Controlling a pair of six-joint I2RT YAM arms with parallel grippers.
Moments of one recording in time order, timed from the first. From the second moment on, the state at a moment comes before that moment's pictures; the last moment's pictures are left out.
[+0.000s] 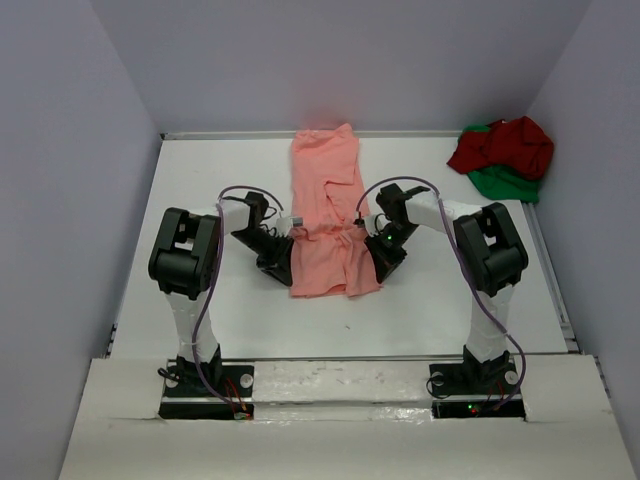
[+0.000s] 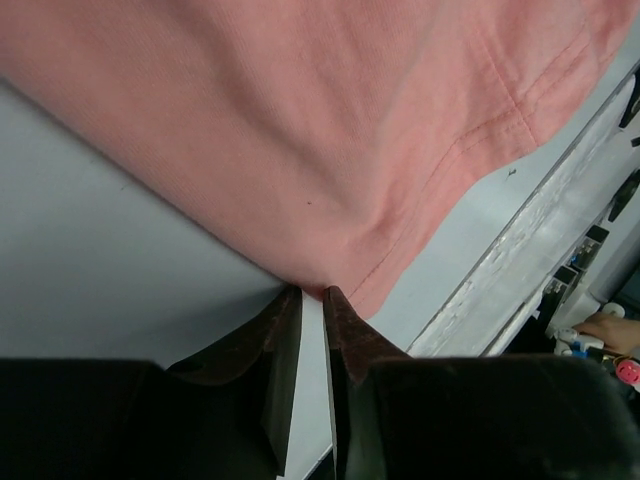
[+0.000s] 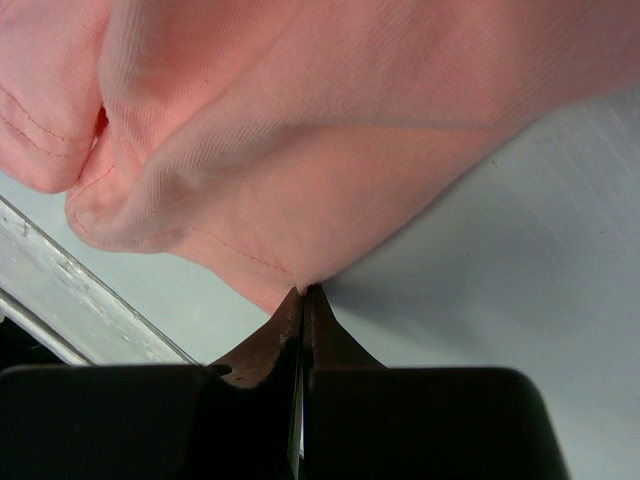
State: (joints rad) left arm -0.26 1.94 1.14 -0.81 0.75 0.23; right arm 0.42 2.00 1.35 -0.93 -0.51 -0.23
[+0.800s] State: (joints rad) left arm -0.26 2.04 1.39 -1.08 0.71 0.41; right arm 0.42 2.02 1.37 -0.95 -0.51 -0.24
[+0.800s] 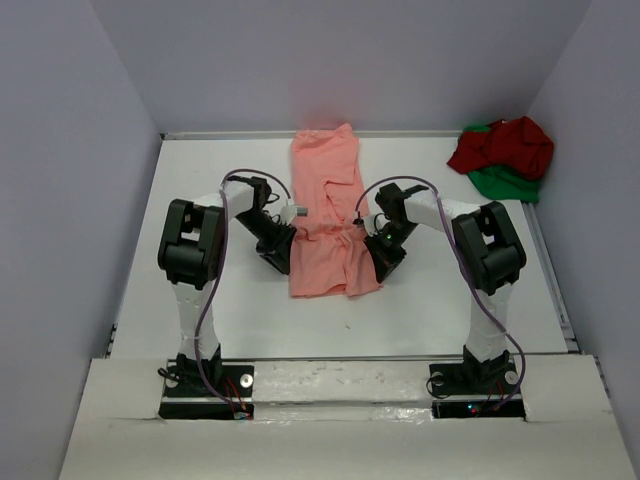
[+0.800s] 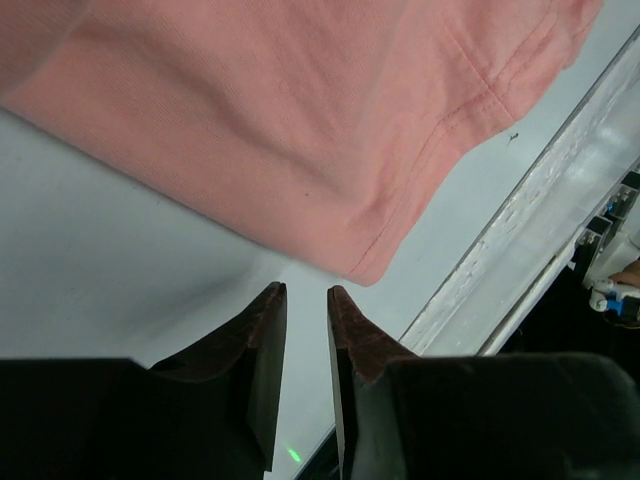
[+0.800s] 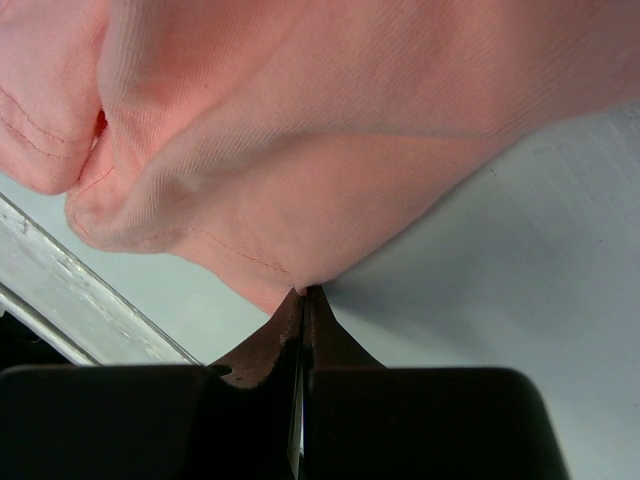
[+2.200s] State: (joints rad) left arm -0.29 1.97 1.17 -0.89 0.88 0.50; right arm 0.42 2.03 1.38 -0.97 -0.50 -0.25
